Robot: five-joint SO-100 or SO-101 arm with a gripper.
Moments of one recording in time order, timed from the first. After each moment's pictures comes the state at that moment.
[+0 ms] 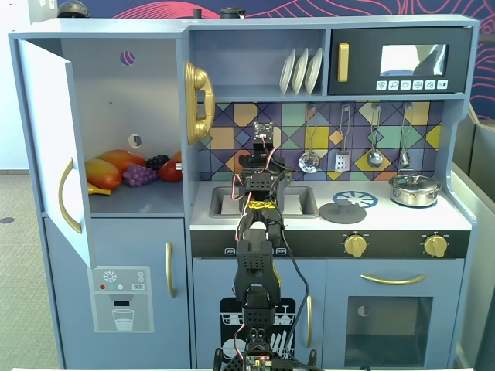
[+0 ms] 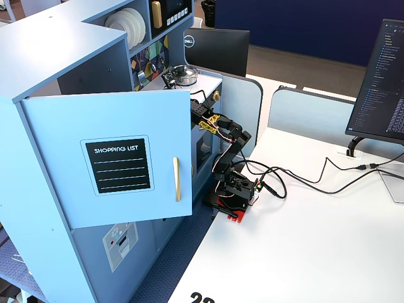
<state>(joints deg) 3.4 116.9 98.0 13.9 -93.2</state>
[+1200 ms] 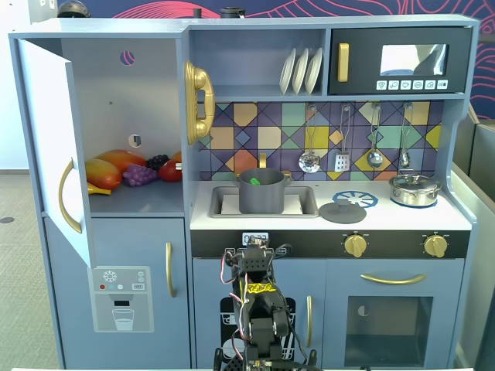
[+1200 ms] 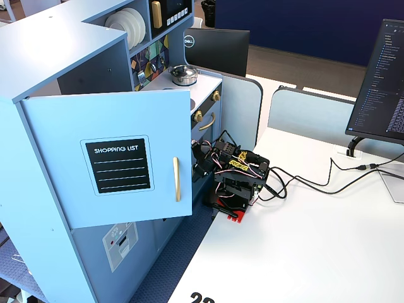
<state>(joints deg) -6.2 180.4 167.3 73.4 -80.1</state>
